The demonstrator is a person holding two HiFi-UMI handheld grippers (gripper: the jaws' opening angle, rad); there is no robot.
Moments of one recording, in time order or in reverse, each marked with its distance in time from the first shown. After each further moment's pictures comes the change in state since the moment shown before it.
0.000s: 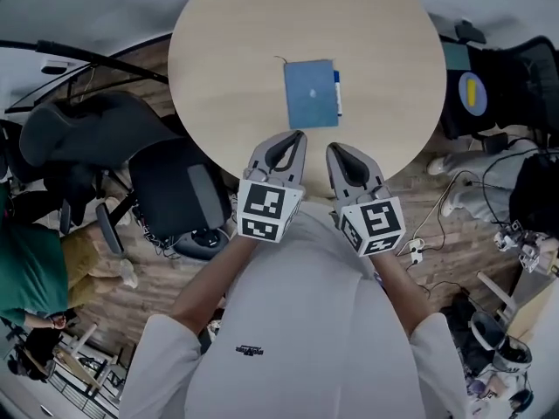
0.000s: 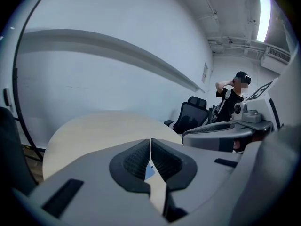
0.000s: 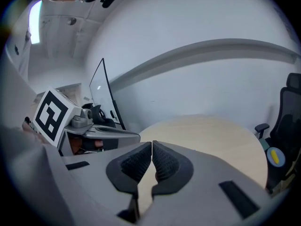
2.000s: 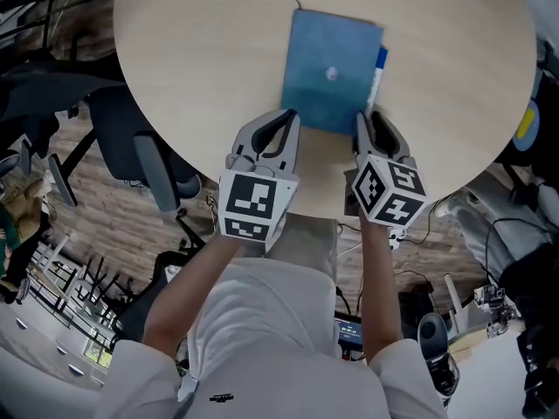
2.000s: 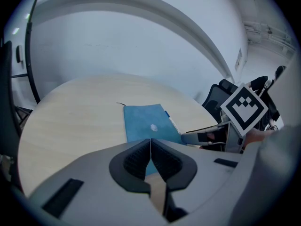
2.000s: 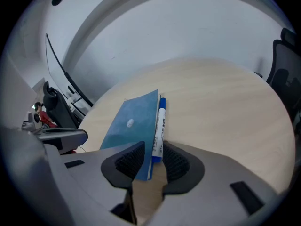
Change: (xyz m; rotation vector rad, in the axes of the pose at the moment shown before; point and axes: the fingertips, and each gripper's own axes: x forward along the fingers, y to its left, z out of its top) left arm 0.170 0.087 -0.171 -0.212 0.246 0.211; right arm 0.181 -0.196 -0.207 0.277 0.440 -0.140
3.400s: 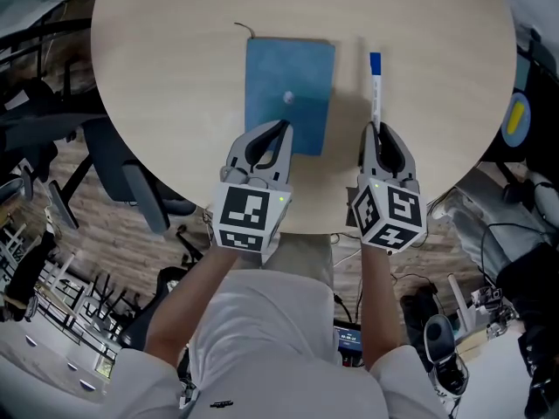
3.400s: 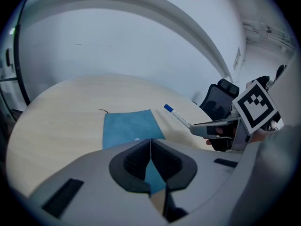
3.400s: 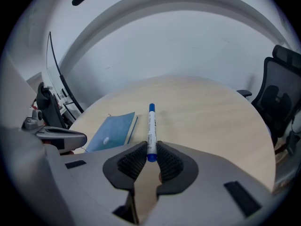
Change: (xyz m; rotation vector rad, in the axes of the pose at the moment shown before) left arm 0.045 -0.041 0.033 0.020 0.005 -0.025; right arm -0.034 -0.071 0.051 -0.056 -0.140 -0.113
